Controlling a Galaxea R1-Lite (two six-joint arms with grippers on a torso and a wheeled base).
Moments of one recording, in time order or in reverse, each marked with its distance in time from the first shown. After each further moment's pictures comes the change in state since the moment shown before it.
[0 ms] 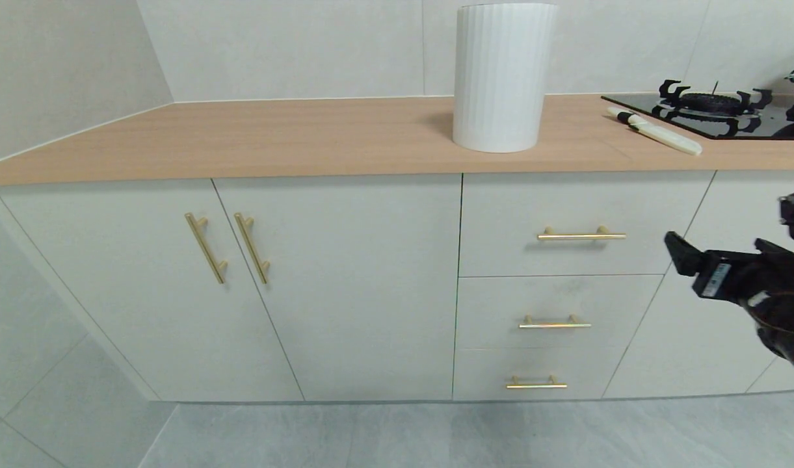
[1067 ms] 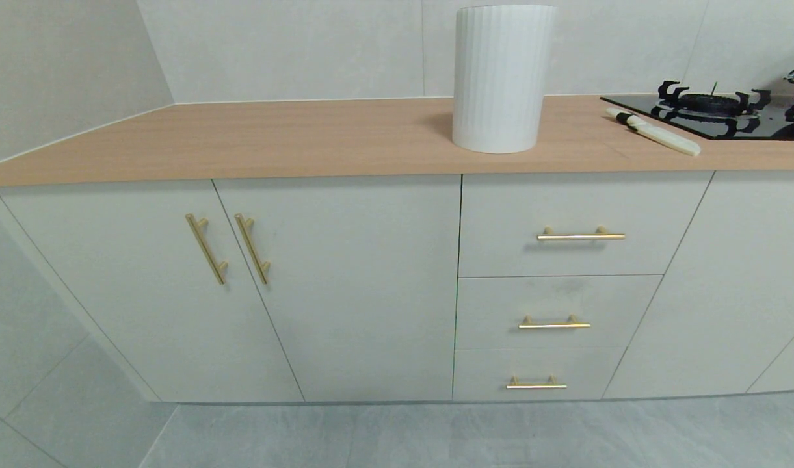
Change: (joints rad) left arm 0.000 0.000 0.000 0.000 0.000 0.000; right arm -0.252 -1.333 0.230 0.983 -0.155 -0.124
